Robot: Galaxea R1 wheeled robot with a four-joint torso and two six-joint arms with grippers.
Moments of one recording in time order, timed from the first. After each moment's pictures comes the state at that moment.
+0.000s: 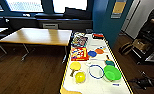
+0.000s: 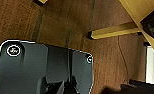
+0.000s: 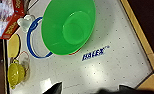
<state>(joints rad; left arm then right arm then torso) 1.24 2.34 -1.65 -0.17 -0.18 -0.08 -0.43 2.02 -1.74 0.61 -0.50 0.09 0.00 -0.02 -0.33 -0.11</state>
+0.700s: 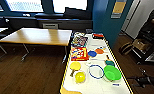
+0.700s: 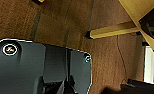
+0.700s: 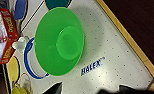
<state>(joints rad) 1.24 2.36 -1.66 -0.17 -0.18 -0.08 -0.43 2.09 -1.92 0.78 -0.50 0.11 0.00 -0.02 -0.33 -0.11</state>
